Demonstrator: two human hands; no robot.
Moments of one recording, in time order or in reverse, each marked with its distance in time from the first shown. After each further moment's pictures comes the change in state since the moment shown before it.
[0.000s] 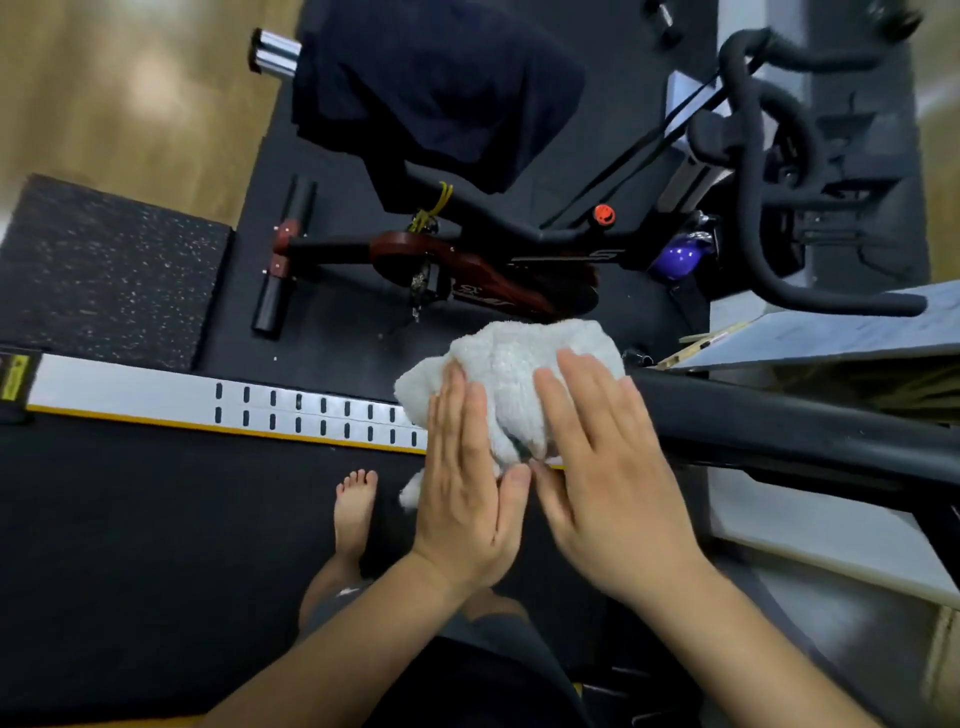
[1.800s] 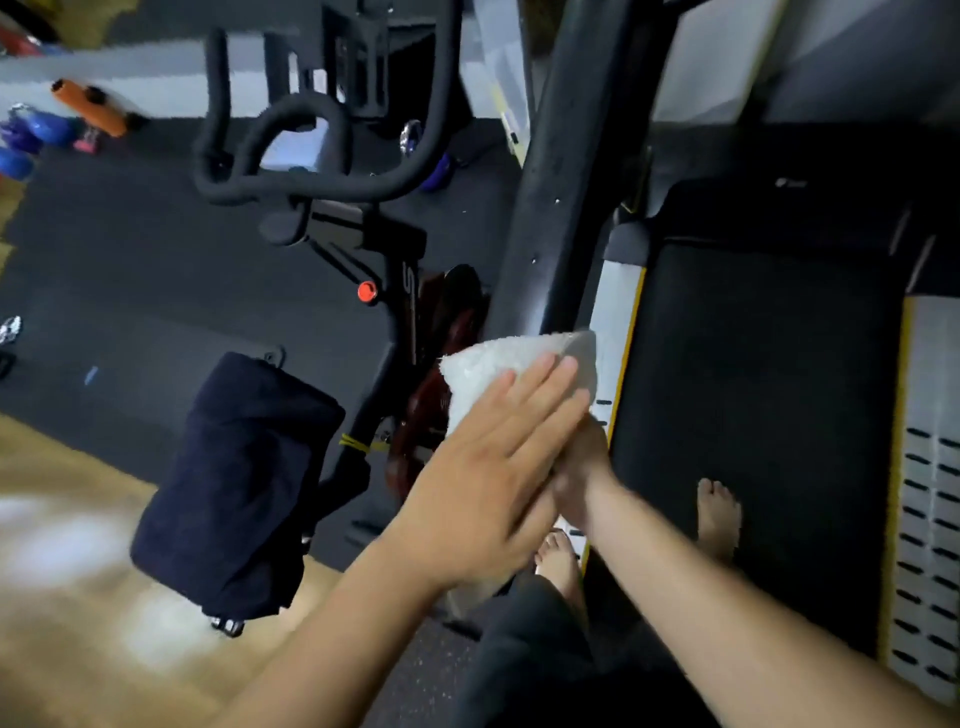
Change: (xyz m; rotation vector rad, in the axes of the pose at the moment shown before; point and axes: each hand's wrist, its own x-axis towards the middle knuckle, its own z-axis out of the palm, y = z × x) left_hand 0.157 0.045 0.053 0.159 -1.548 1.432; right_hand 0.093 -0.006 0.153 2.038 1.223 1.525
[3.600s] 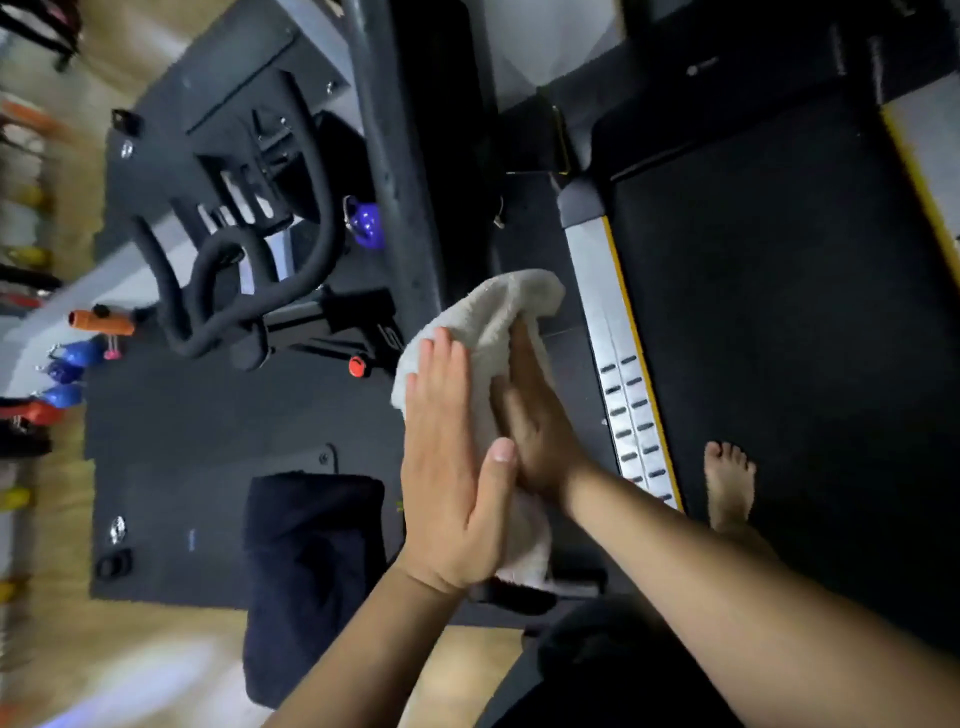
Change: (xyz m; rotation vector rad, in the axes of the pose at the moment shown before) left_hand 0.023 0.000 0.011 -0.089 0.121 -0.122; right_hand -0.054 -0.060 0.014 -0.019 0.007 -0.599
